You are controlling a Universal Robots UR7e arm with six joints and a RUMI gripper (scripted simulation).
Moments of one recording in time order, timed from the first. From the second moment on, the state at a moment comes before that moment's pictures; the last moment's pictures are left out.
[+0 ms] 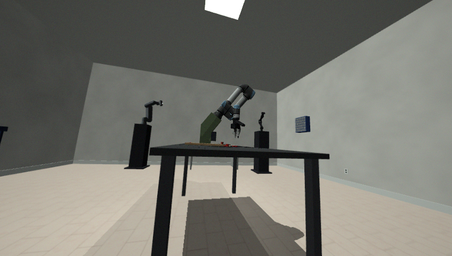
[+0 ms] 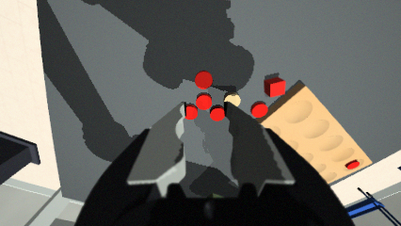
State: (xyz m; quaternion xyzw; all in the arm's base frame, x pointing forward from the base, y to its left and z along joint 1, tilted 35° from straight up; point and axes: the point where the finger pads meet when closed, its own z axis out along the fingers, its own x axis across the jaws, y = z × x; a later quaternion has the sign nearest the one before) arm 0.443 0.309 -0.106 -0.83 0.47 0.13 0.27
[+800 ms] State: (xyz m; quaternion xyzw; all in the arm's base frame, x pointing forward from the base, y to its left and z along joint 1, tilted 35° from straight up) arm 0.446 0.357 -0.174 -0.83 0.47 0.13 0.27
